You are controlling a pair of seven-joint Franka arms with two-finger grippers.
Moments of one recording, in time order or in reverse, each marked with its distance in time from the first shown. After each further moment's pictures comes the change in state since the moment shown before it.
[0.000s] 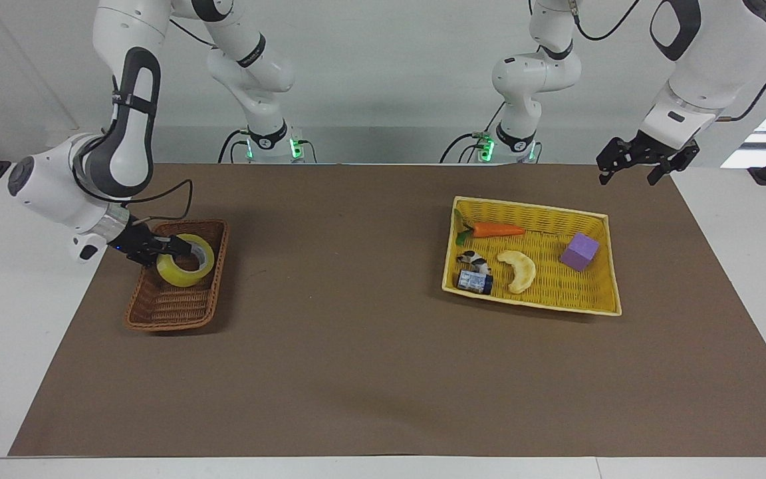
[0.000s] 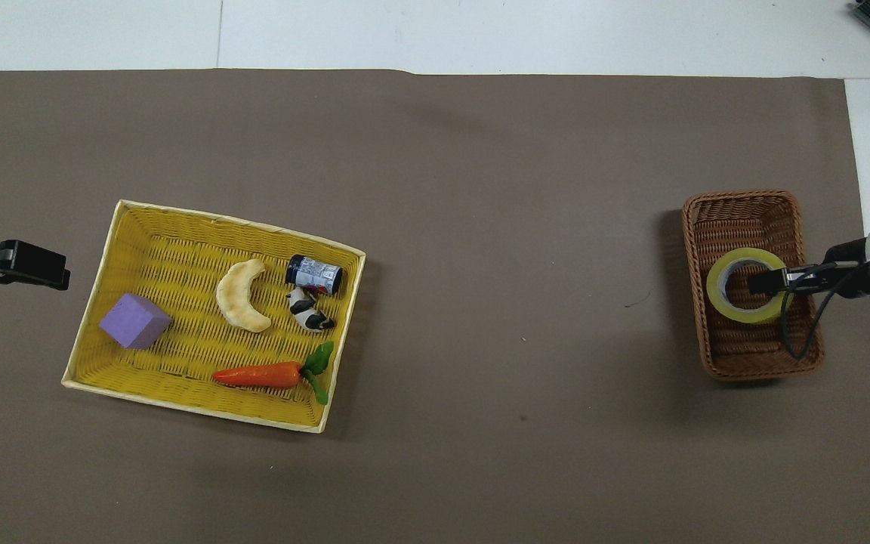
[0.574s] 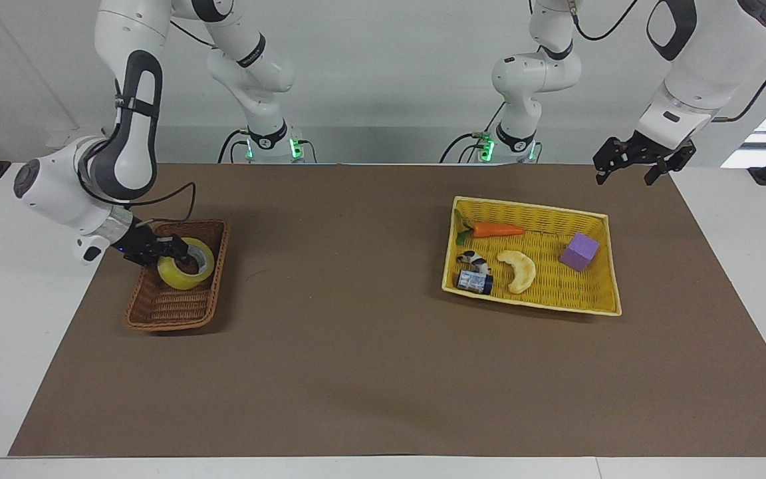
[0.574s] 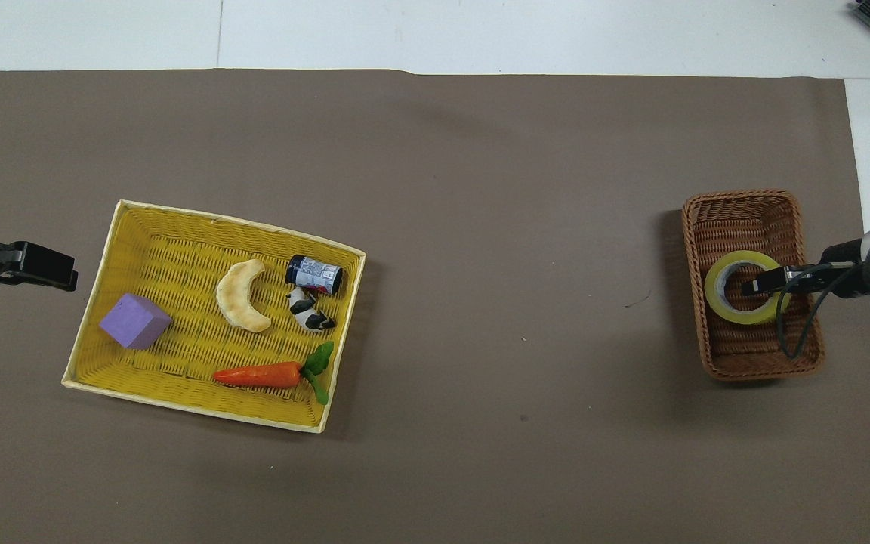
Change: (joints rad) left arm -0.092 0.000 0.076 0.000 0.000 -0.001 0.000; right arm 0.002 0.001 0.003 0.002 0.001 0.021 0.000
